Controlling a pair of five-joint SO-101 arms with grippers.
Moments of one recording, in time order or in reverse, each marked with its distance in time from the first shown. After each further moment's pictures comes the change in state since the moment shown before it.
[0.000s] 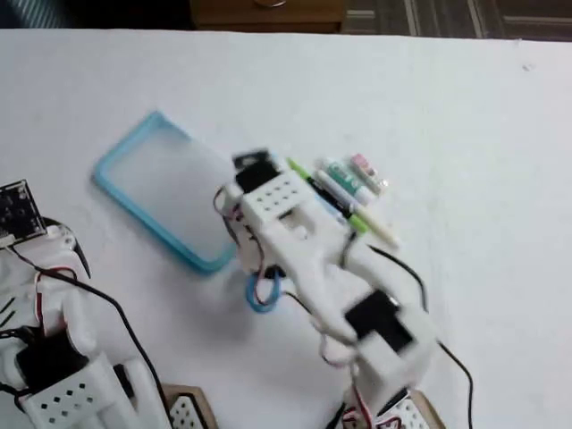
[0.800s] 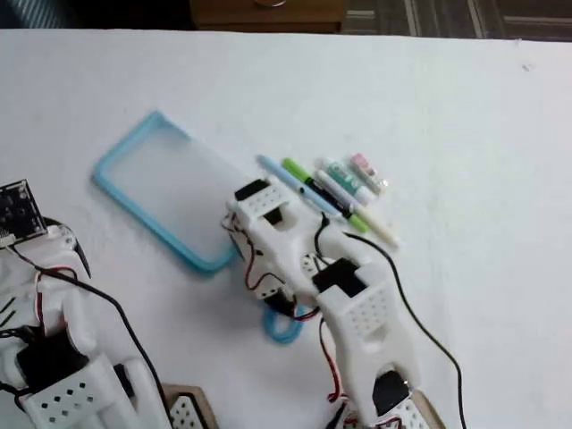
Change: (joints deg) left arm 0.0 0.0 0.0 0.0 0.0; right arm 1.2 27.9 -0.8 1.0 0.1
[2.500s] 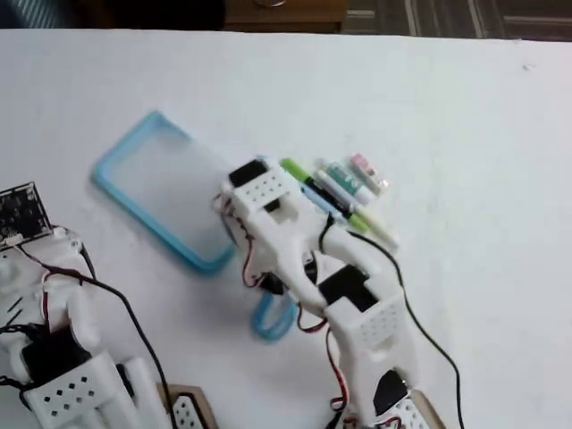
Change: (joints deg) left arm 0.1 0.0 4.6 -0.9 0.0; right arm -2.3 -8.7 -5.8 3.0 -0.6
